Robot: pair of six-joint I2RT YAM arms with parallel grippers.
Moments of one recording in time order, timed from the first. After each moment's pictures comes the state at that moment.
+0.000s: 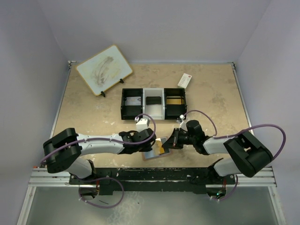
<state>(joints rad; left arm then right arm) -1.14 1.48 0.73 -0.26 -0.34 -1.06 0.55 1.41 0.23 0.52 -0.58 0.94</state>
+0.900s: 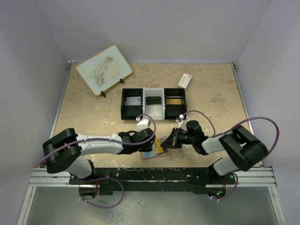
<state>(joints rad) -1.14 1.47 0.71 -0.21 -0.31 -1.01 0.55 1.48 0.22 0.64 -0.61 0.97</state>
